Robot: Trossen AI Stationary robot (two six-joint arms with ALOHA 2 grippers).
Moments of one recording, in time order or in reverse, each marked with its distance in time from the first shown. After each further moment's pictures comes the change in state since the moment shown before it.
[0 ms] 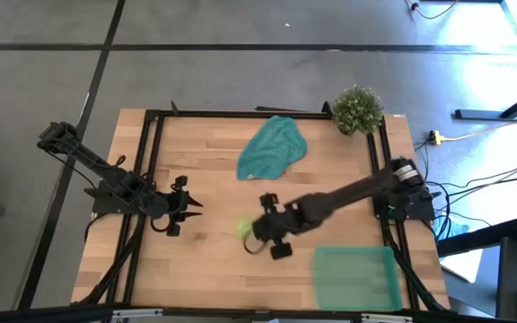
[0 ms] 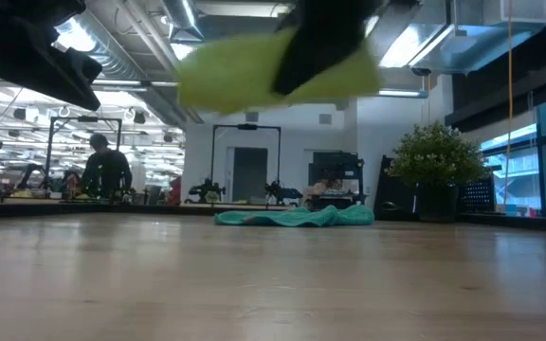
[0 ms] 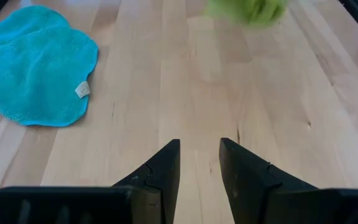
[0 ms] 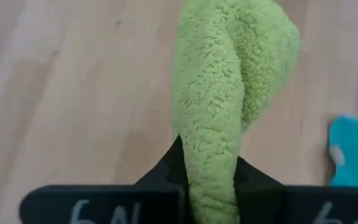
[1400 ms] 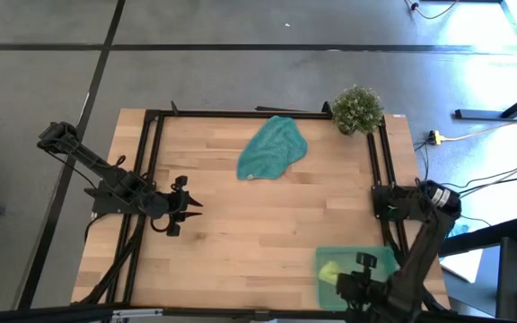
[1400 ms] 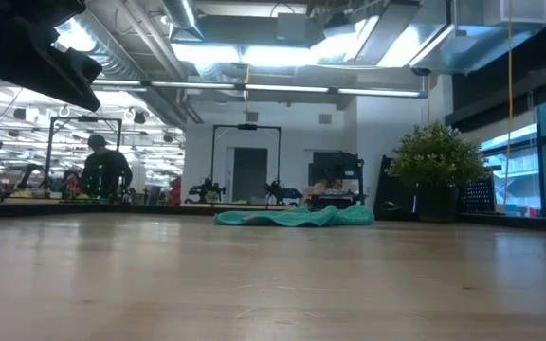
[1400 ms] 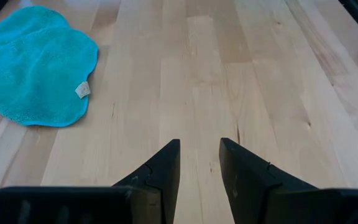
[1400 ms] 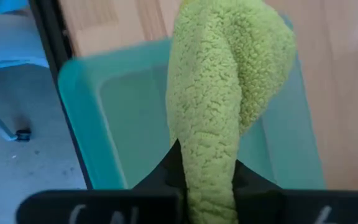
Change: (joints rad) left arm 0.000 0.000 0.000 0.000 0.000 0.000; right arm 0.718 -0.050 -0.016 -0.557 0.089 1.315
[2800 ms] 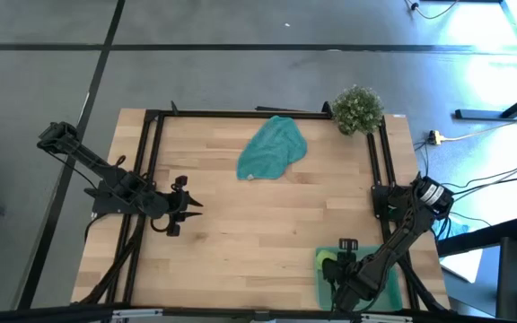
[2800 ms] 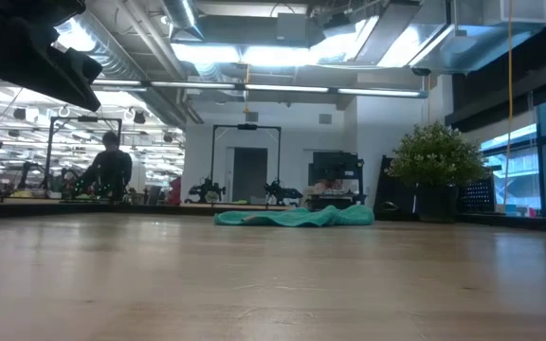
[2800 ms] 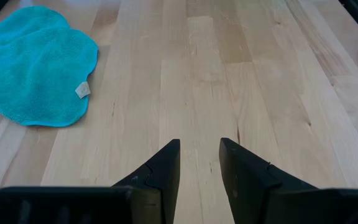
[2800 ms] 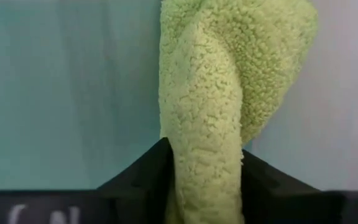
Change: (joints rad) left arm 0.000 0.000 0.000 0.000 0.000 0.000; right arm -0.142 0.001 -0.362 0.277 -0.150 -0.337
